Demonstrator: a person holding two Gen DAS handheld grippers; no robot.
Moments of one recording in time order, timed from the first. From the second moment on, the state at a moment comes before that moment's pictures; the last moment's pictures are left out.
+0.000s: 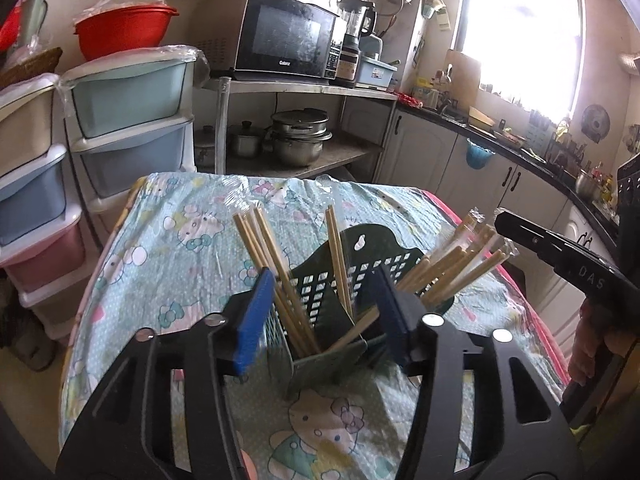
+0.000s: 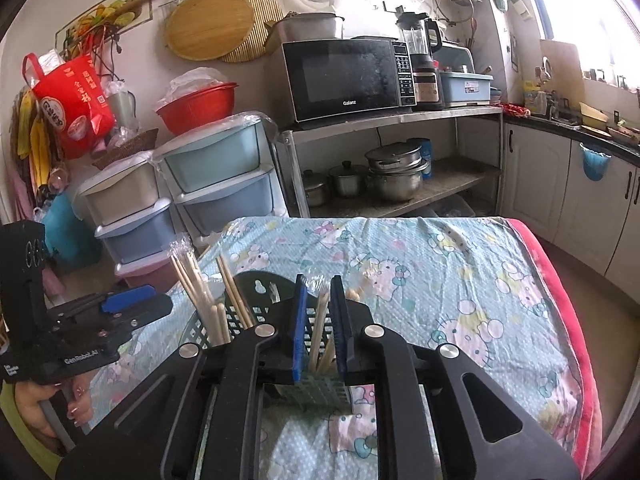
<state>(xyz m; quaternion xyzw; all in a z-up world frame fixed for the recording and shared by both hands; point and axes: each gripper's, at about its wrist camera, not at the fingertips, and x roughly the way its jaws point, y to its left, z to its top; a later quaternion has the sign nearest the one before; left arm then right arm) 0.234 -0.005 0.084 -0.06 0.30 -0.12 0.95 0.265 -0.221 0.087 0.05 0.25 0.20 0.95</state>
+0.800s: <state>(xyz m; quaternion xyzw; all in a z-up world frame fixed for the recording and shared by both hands) 0.171 -0.008 0.061 -0.07 0.32 -0.13 0.94 0.184 -0.221 0.057 0.01 0.26 0.22 0.94</state>
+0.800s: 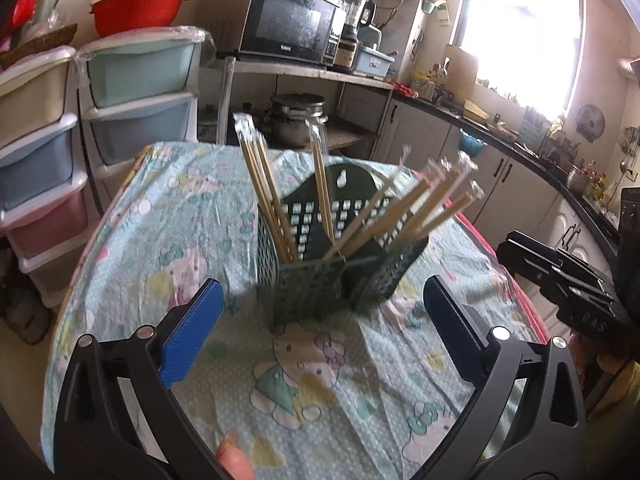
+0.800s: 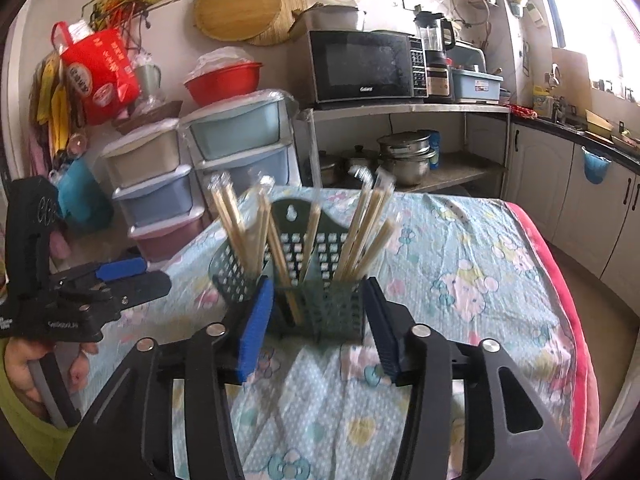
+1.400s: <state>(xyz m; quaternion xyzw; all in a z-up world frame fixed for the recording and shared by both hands) 0.131 -0.021 0.021 -0.05 0.30 -0.10 0.95 0.149 -0.219 -0.005 0.00 0.30 0.20 0.93</state>
